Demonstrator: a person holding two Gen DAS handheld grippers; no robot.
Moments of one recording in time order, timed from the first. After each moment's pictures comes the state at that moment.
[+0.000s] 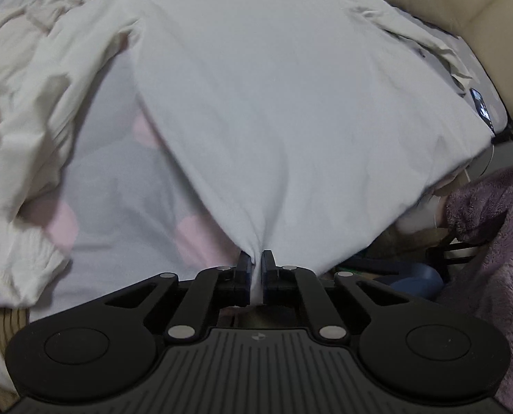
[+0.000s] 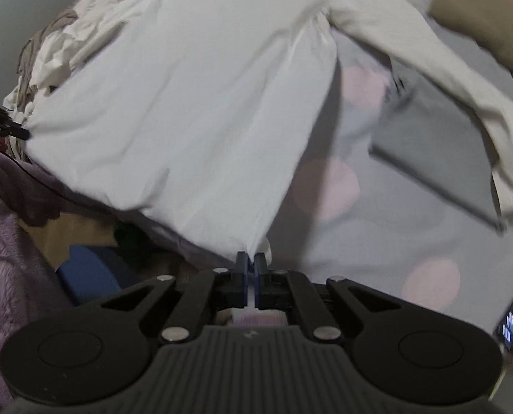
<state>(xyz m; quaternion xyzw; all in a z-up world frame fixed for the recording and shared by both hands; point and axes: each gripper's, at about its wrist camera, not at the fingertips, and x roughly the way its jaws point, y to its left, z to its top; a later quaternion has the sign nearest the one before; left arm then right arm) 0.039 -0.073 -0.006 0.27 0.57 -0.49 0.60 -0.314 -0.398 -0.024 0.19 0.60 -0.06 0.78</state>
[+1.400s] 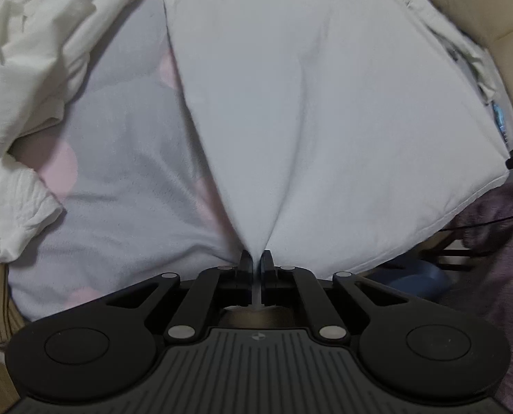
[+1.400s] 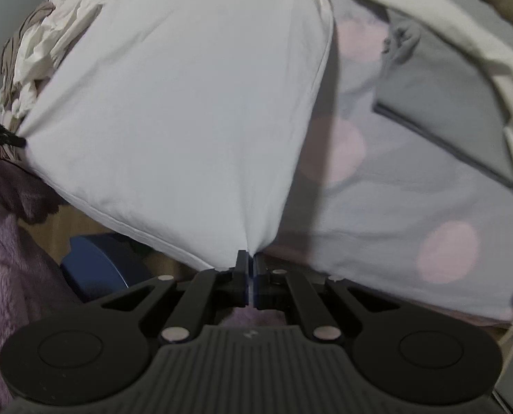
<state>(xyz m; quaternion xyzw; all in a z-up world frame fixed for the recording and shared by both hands) 0.057 -0.054 -0.052 0.24 0.63 -0.45 0.58 -0.310 -0.398 -0.038 0.23 0.63 -0.06 0.74</state>
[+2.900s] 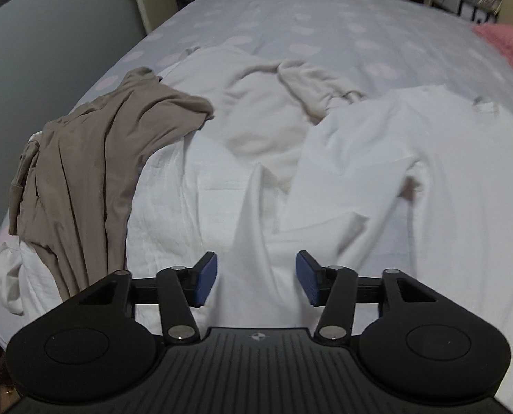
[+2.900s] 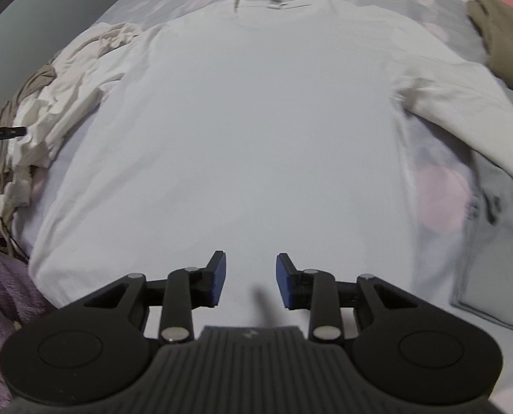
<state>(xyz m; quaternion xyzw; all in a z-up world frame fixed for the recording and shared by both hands) 0.219 -0.053 -0.035 0.19 0.45 -0.23 0.84 -0.158 -0.401 -0.066 0.22 0.52 -0.07 0.82</state>
